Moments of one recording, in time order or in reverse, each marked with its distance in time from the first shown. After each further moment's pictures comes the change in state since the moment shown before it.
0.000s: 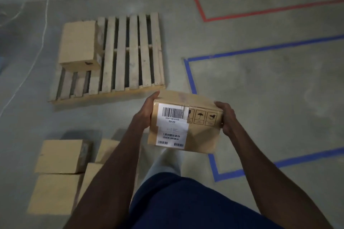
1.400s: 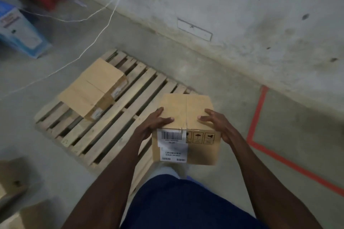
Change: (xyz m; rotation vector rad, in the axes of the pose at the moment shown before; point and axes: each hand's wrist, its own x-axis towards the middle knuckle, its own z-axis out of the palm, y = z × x) left_hand 0.578 0.709 -0.032 0.020 0.550 0.126; right_hand 0.635 -0.769 0.497 -0.930 -0.740 -0.181
